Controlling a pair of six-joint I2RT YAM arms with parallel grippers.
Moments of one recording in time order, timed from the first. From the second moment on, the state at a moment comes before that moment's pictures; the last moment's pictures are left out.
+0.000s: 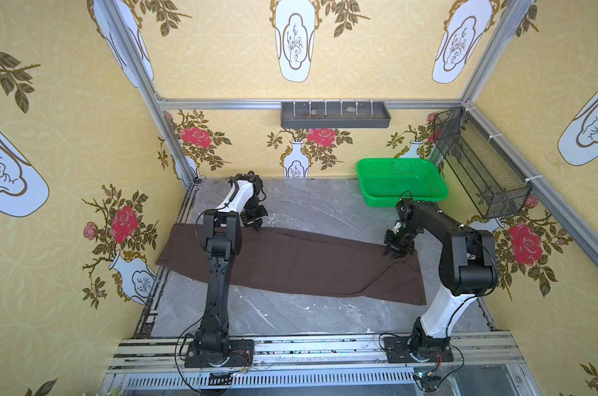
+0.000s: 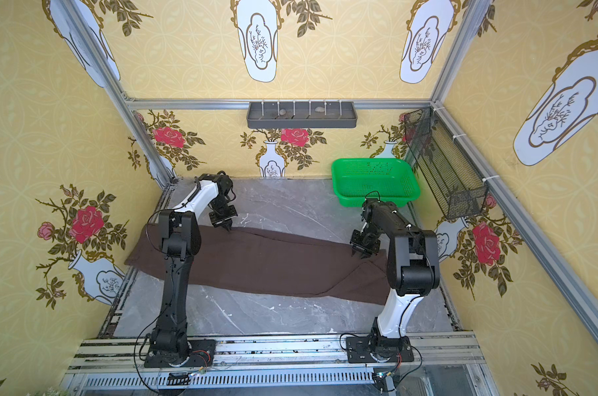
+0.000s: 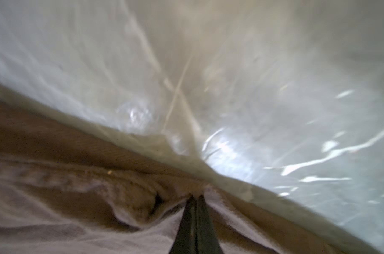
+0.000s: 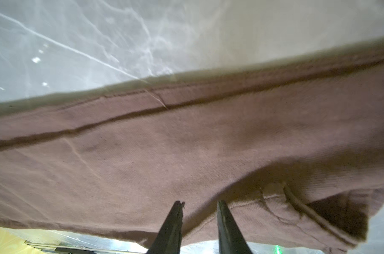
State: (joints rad) left arm -0.13 2.51 2.26 -1.41 0.00 -0.55; right arm -0.01 1.81 1.25 -1.10 -0.21 0.43
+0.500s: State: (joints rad) left arm -0.12 2.58 2.43 -1.39 0.01 -0.59; right arm 0.02 1.84 1.25 -1.06 -0.24 0.45
